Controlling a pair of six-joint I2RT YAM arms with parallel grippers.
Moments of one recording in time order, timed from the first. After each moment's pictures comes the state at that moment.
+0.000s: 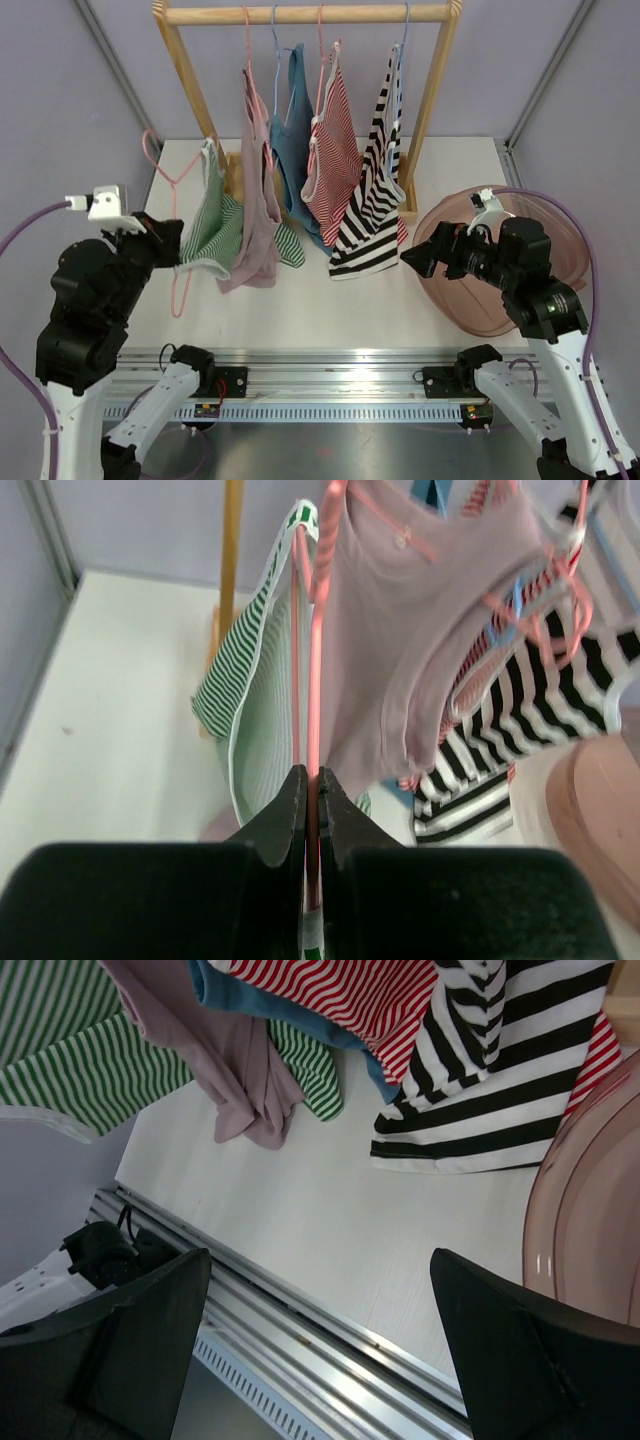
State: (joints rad) left arm -0.28 0.67 1.40 -0.87 -0.14 -0.28; right arm 0.28 0.70 1.06 -0.78 -0.39 0.44
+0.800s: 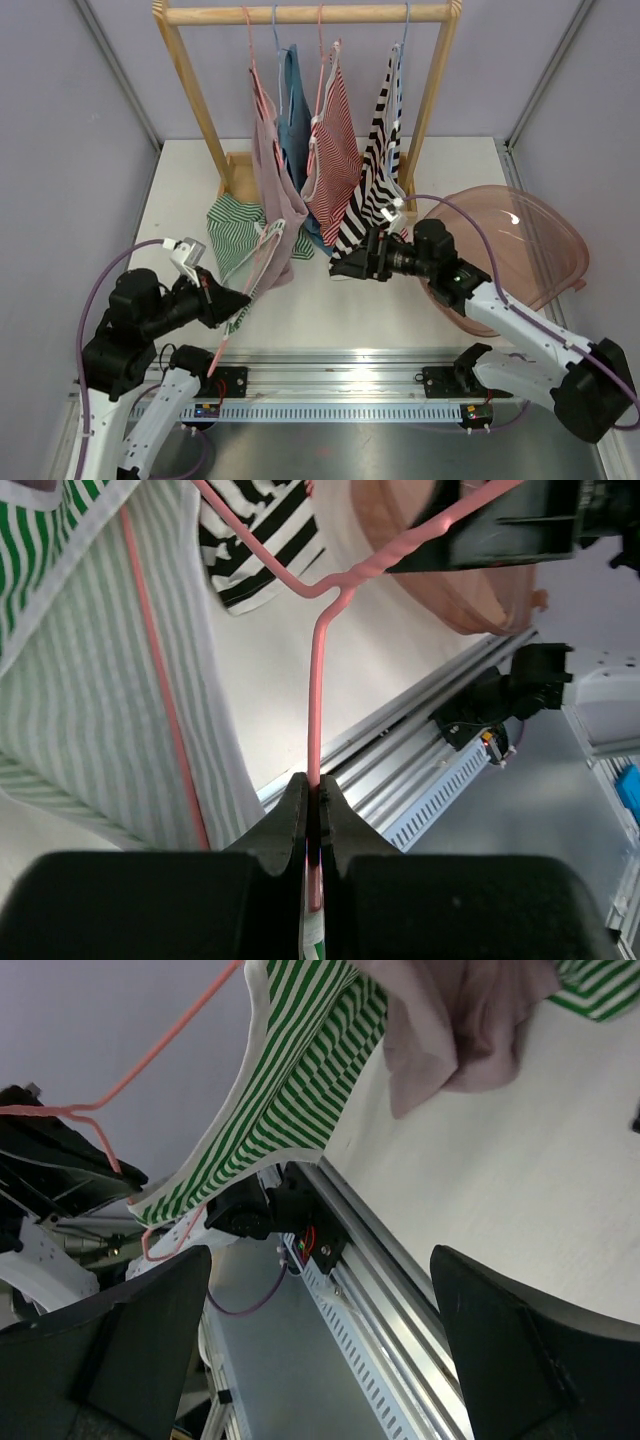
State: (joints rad) left arm -0.28 0.40 0.90 -0.95 0.56 -0.37; right arm 0.58 1.00 0.66 0.04 -0.58 0.89
